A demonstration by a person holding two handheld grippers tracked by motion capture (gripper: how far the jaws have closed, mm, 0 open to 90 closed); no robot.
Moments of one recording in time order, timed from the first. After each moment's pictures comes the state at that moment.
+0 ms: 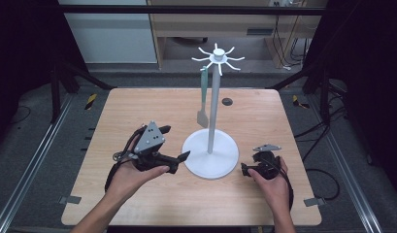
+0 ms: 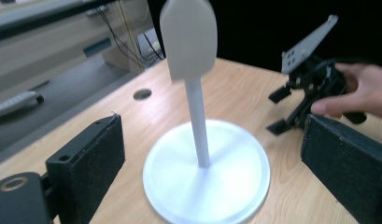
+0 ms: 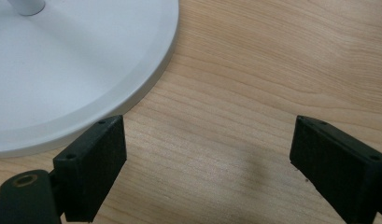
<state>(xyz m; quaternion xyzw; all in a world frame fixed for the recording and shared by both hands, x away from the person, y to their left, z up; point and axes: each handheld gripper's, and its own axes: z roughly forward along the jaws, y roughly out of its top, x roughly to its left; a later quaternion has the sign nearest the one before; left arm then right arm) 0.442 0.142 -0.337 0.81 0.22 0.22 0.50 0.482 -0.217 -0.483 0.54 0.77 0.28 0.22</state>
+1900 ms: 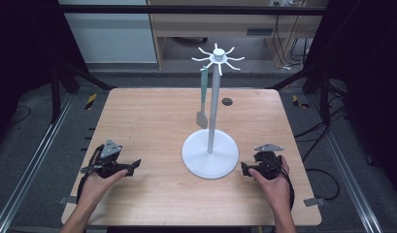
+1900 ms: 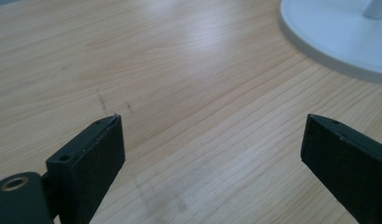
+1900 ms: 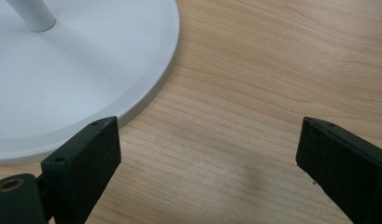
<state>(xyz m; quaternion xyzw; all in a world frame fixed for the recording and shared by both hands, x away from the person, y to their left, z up) 0.483 0.287 -0.469 0.80 0.40 0.23 0.38 0.480 -0.218 -0.479 0.53 0.76 0.30 0.23</state>
